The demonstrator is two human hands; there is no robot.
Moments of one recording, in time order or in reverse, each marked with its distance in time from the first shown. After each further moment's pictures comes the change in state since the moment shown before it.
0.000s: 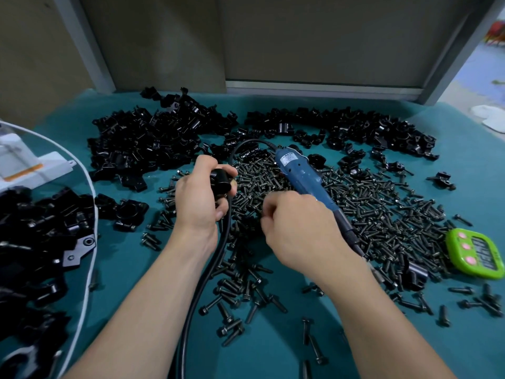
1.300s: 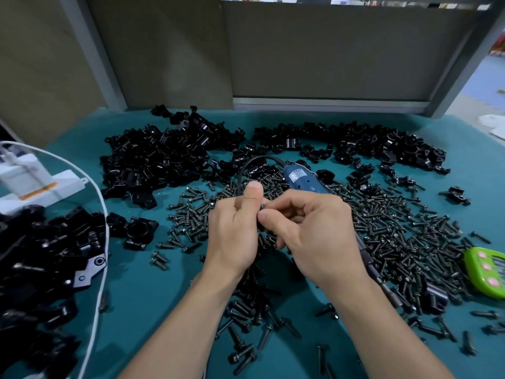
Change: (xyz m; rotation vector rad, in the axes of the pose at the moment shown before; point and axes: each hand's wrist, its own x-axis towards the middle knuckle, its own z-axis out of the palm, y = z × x) left_hand -0.003 -0.027 0.006 0.483 -0.134 0.294; right_hand 0.000 0.000 -0.002 0.853 0.239 -0.160
